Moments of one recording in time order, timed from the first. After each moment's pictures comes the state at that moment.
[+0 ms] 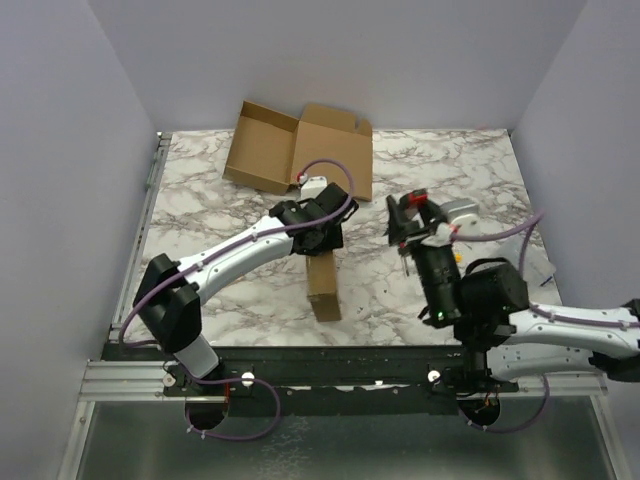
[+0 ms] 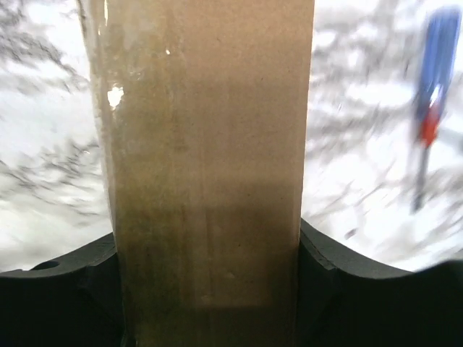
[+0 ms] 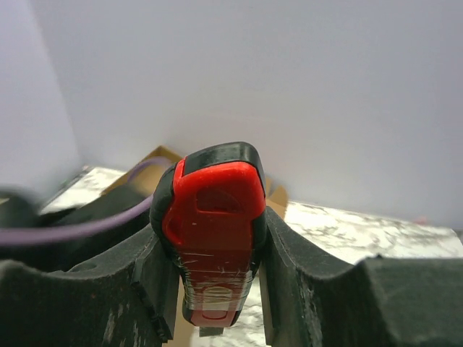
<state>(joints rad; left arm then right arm) -0.82 1.66 1.43 -0.82 -0.38 -0.93 1.50 1.02 0.92 0.84 1.09 -0.76</state>
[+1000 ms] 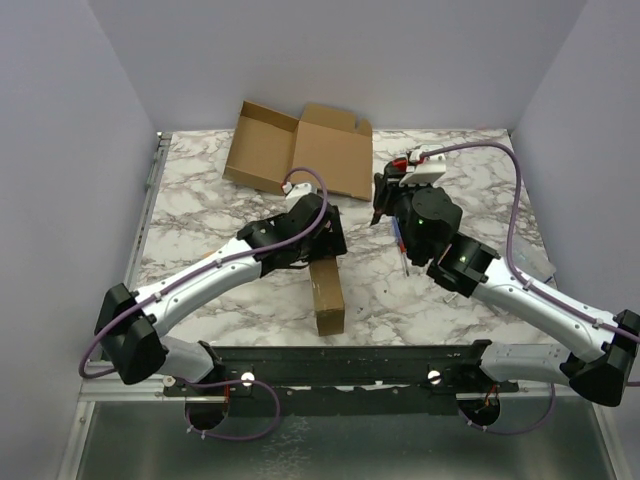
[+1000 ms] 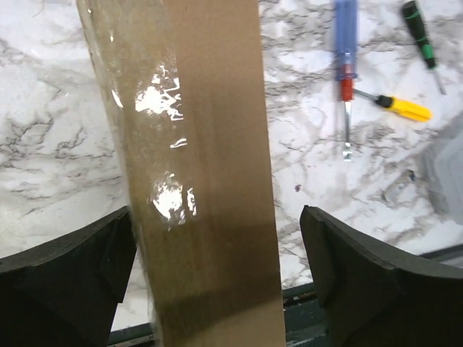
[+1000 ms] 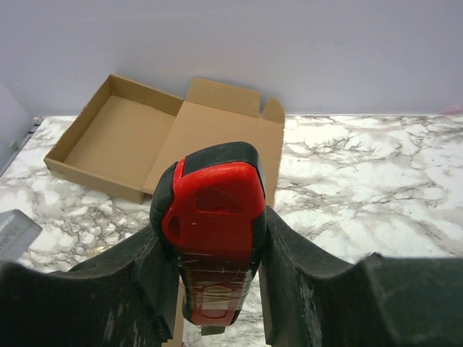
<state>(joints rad) -0.86 1.40 1.17 -0.64 -0.28 -0.89 0.91 1.15 1.10 0.03 0.79 0.12</state>
